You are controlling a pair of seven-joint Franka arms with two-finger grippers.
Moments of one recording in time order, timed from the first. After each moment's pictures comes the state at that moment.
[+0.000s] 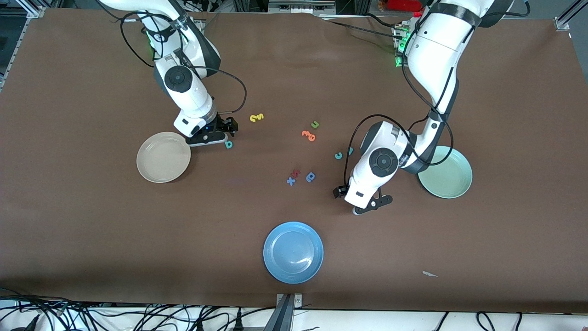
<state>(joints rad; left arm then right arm) -0.41 0.79 -0.05 -1.54 -0.07 2.31 -0.78 0.12 0.27 0.38 -2.37 -0.15 2.66 0.46</state>
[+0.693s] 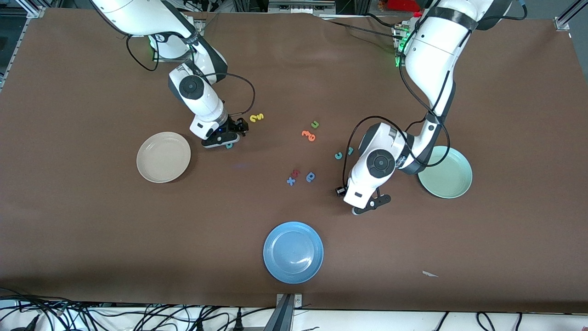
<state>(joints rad) -0.41 0.80 -0.05 -1.54 -0.07 2.31 -0.81 0.14 0.42 0.38 -2.39 -0.23 2.82 0.49</state>
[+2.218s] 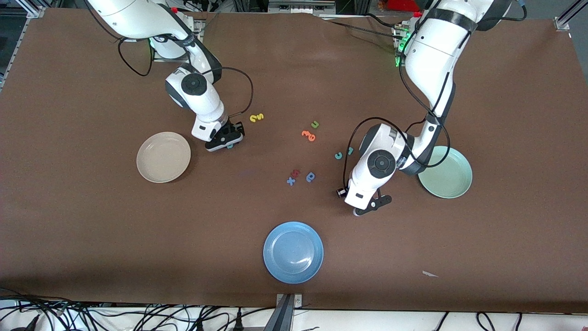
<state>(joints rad) -0.41 0.81 -0.04 -1.54 -0.07 2.33 -0.82 0.16 0.43 0.34 -2.36 -0.45 2.87 0.50</state>
